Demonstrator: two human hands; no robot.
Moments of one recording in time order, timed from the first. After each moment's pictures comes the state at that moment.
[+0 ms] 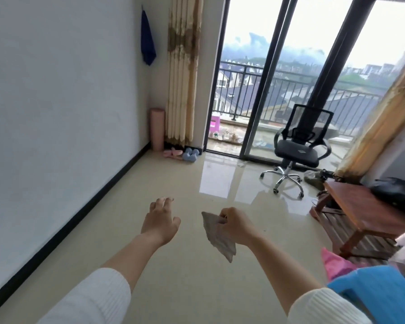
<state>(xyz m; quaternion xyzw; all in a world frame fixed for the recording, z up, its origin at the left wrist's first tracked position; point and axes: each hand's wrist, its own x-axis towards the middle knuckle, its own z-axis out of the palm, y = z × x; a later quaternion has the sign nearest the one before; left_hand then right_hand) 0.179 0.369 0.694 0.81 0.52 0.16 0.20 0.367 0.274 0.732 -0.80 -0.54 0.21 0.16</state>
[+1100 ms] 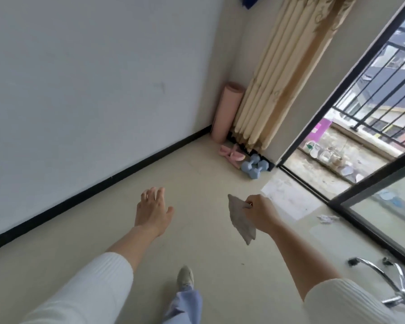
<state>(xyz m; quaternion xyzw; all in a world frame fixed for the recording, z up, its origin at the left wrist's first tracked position) 0.443 1.038 0.570 0.60 0.77 0.11 0.19 0.710 1.081 0.639 -0.70 -0.67 0.24 0.03</state>
